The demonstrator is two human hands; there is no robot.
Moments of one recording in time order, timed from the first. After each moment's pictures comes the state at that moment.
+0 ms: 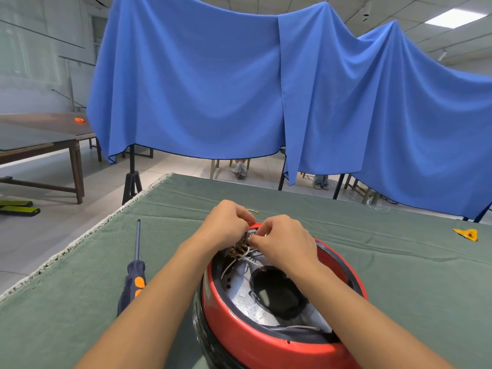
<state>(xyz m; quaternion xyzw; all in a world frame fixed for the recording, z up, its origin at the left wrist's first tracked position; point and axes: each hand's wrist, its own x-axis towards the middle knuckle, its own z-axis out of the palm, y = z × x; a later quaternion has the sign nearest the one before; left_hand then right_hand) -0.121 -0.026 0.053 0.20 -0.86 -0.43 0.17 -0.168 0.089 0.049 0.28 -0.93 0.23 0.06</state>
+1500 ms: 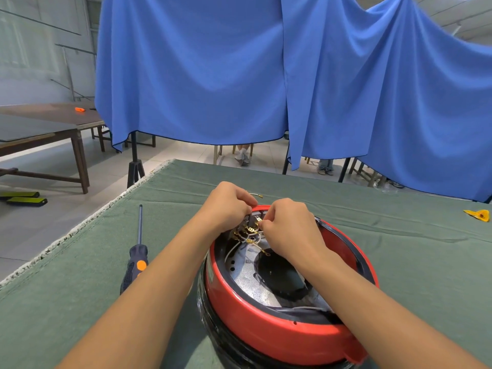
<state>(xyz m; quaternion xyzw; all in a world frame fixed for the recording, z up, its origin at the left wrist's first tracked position) -0.119 -0.028 0.050 0.20 -0.86 -0.44 0.19 -0.164 0.090 0.044 0.30 -0.92 0.24 0.08</state>
